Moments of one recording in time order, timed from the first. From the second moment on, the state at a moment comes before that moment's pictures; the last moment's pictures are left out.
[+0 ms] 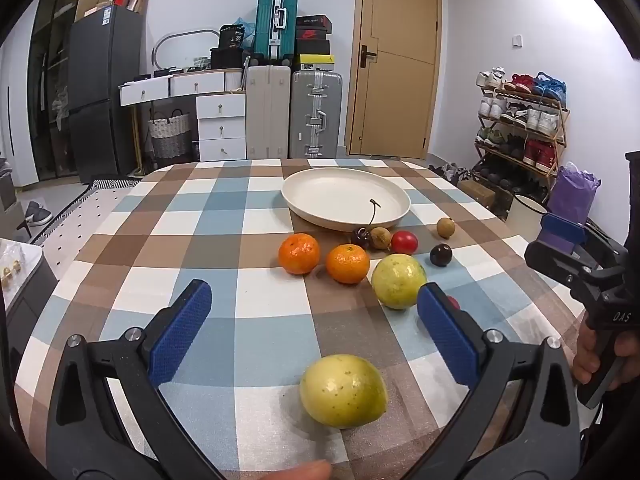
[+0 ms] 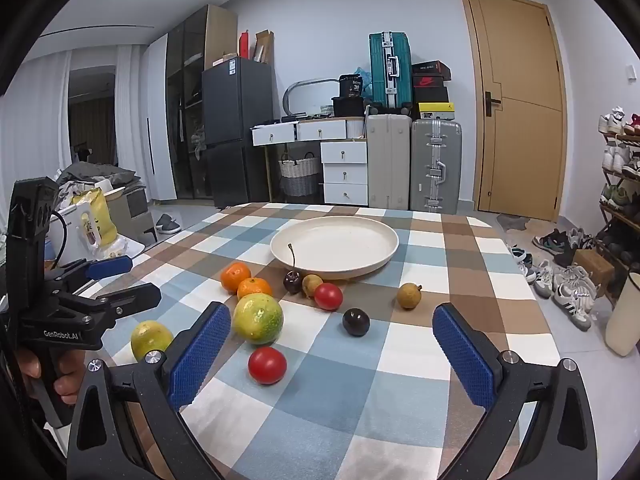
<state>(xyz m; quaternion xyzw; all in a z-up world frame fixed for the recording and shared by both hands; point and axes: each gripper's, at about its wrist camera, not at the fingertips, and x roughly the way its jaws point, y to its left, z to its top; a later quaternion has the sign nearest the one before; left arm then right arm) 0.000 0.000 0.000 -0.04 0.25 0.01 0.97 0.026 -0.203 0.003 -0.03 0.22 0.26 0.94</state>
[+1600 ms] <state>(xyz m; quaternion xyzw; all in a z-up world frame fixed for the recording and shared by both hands) 0.000 0.000 0.000 -0.04 0.25 0.01 0.97 0.026 -0.204 0.003 -0.03 0.22 0.26 0.94</state>
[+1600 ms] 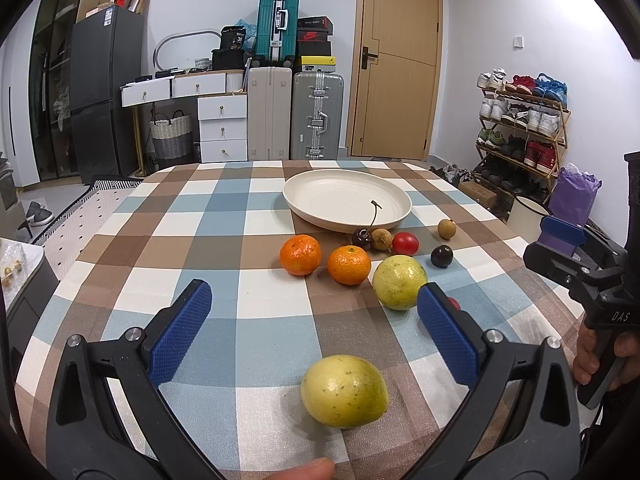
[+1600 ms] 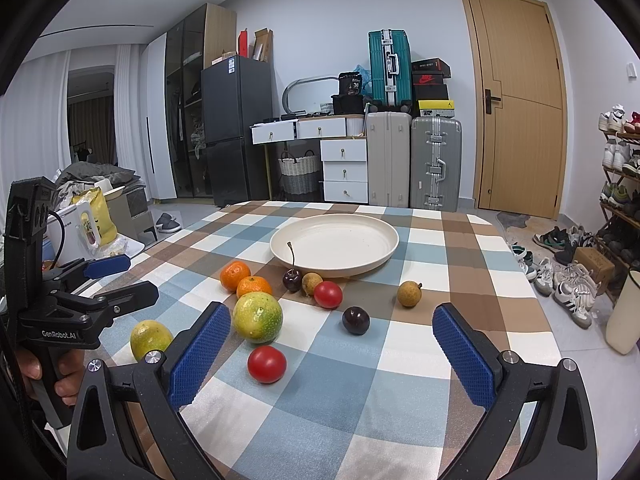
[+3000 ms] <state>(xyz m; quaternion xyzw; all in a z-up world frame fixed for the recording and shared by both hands) 0.004 0.001 0.002 -0.03 0.28 -0.01 0.96 0.041 -0.200 -0.003 -0.04 0.28 0.26 0.93</state>
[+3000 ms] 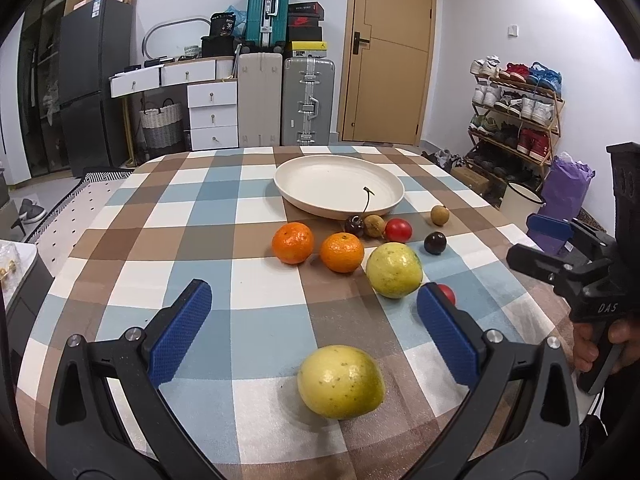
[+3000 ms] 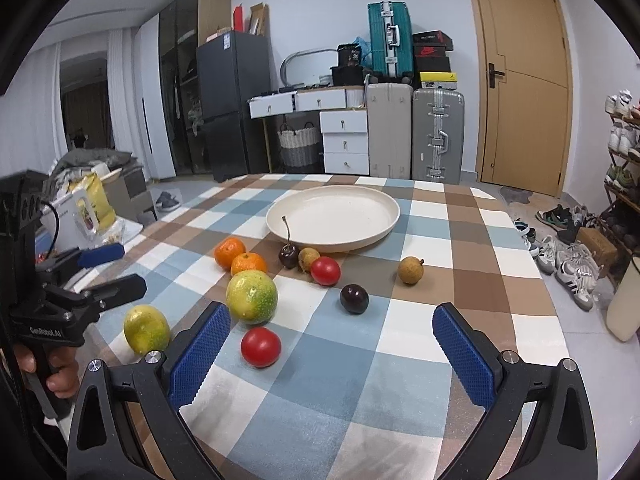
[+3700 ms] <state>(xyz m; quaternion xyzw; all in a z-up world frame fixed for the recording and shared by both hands) 0.015 0.011 -0.027 -0.01 0.40 -0.08 0.91 0.064 -0.163 -0.038 -0.07 0.40 0.27 0.87</state>
